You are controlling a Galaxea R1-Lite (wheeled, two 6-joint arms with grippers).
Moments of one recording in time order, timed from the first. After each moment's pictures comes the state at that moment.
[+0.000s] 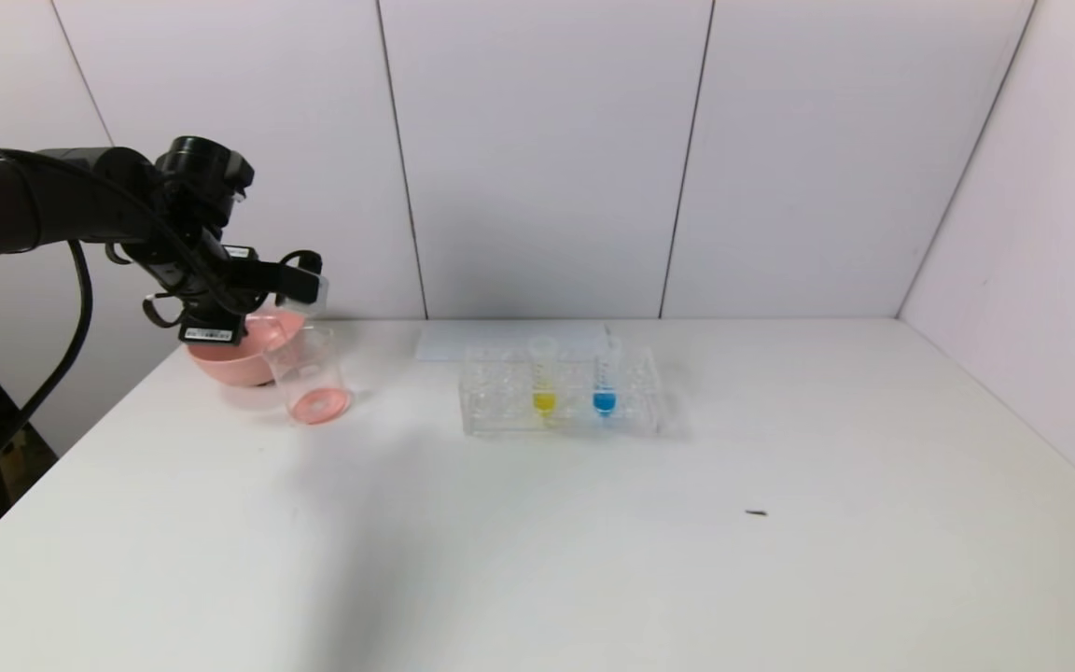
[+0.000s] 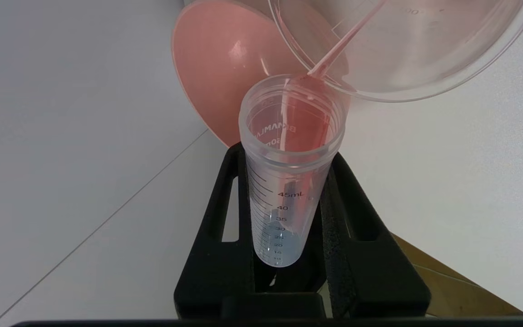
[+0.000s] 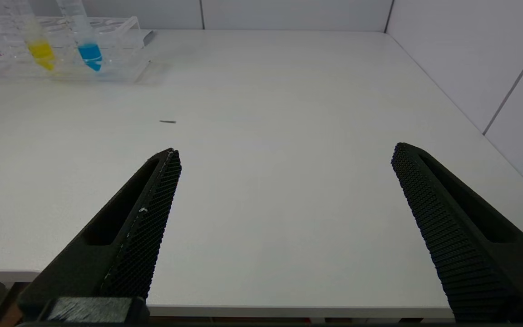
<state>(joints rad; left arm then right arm) -0.01 2.15 -1.99 0.67 0.24 1.52 0.00 0.00 0.00 0.00 0.00 0.00</state>
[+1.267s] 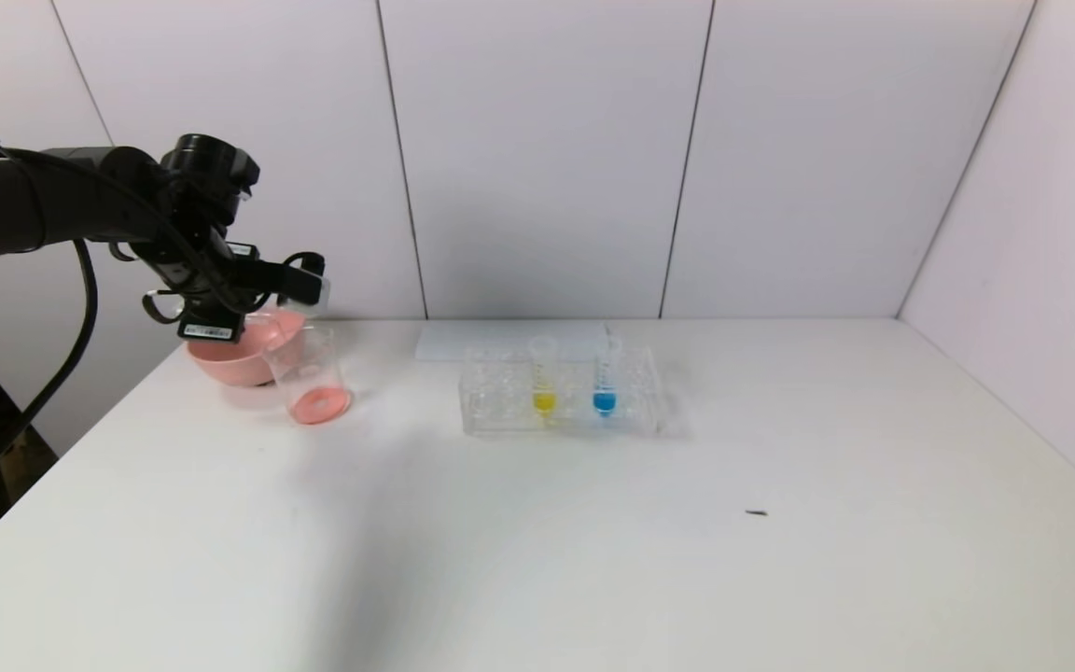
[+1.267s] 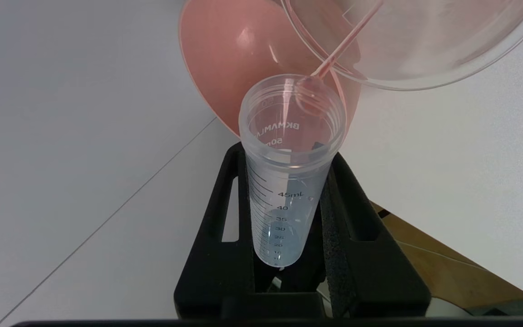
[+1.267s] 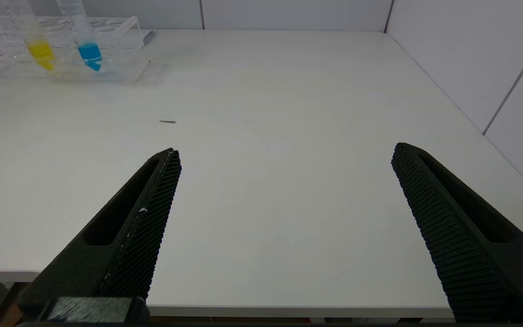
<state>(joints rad) -0.03 2.15 -1.99 0.65 0.29 1.54 0.00 0.00 0.00 0.00 0.00 0.00</state>
